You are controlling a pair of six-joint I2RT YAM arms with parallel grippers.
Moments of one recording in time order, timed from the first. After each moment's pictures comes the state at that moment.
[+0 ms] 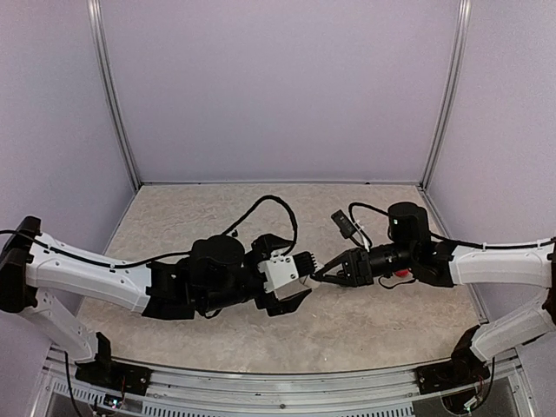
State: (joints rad) left arm -1.27 1.53 0.90 0.29 -0.26 0.58; right arm 0.73 1.32 0.63 0.28 -0.90 0.49
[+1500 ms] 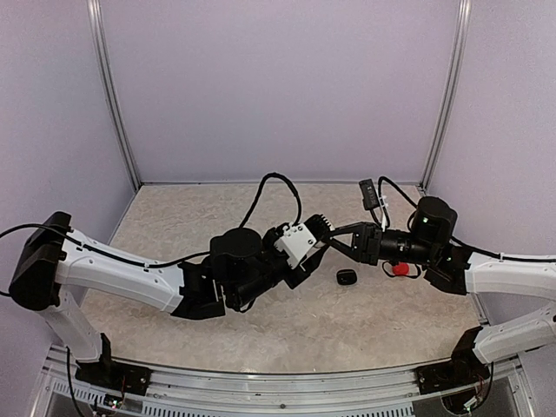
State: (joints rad) left arm -1.27 1.68 1.01 0.63 -0.45 0.43; right arm 0.75 1.14 0.59 0.55 -0.58 0.62
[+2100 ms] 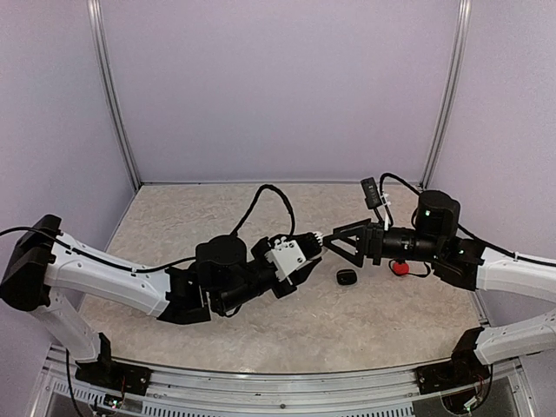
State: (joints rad) left arm -1.26 1.61 0.89 0.65 -0.36 0.52; right arm 0.76 1.08 0.65 0.30 -0.50 0.52
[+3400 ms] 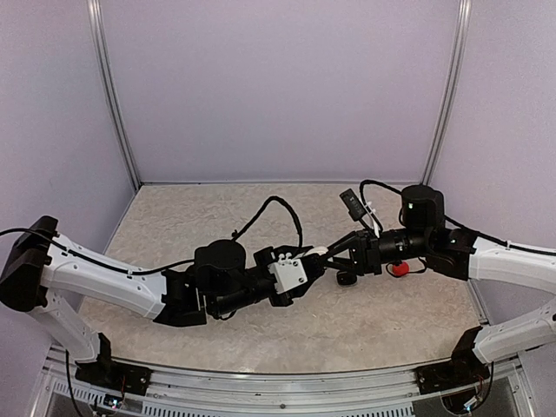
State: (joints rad) left arm -1.28 1.58 0.87 0.61 -0.26 0.65; right arm 0.76 1.15 0.75 0.12 -0.78 0.39
